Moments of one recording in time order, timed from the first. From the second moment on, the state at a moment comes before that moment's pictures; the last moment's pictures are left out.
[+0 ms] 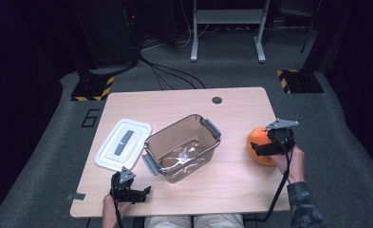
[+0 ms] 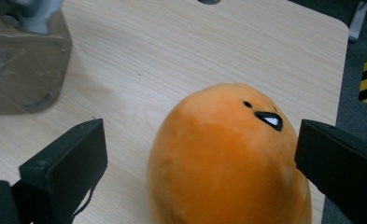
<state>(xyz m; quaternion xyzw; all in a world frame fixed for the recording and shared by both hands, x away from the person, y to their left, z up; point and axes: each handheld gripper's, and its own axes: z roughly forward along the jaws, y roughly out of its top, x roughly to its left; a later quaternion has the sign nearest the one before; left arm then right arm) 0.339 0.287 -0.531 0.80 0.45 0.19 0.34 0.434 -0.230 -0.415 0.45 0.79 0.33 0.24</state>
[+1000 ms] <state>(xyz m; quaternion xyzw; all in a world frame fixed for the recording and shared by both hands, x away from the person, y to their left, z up) 0.339 0.287 -0.531 0.80 0.45 0.19 0.34 0.459 -0.257 -0.451 0.51 0.78 0.32 0.16</state>
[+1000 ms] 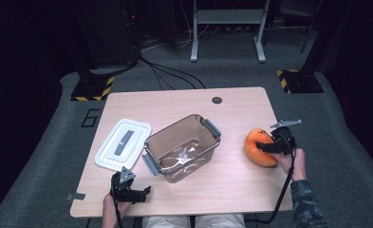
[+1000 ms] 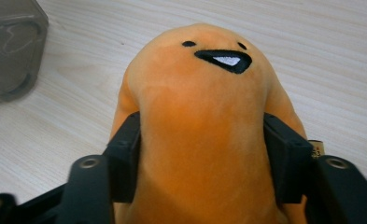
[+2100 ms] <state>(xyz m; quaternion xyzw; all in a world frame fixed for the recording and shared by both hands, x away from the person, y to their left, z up) 0.339 0.287 -0.531 0.80 0.45 0.19 0.34 0.447 -0.233 -0.402 0.52 0.76 0.34 0.19</state>
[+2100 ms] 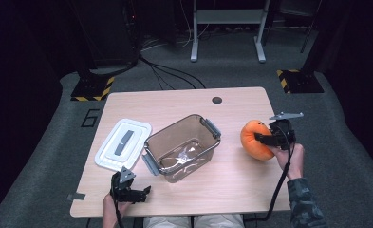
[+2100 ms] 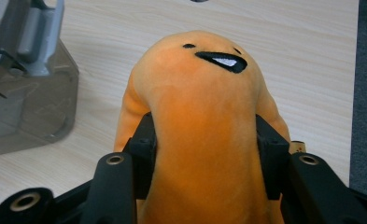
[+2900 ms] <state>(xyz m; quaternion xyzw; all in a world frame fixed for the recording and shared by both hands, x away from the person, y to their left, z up) 0.339 0.287 -0.531 0.80 0.45 0.19 0.34 0.441 -0.200 -0.366 0.49 0.77 0.35 0.20</state>
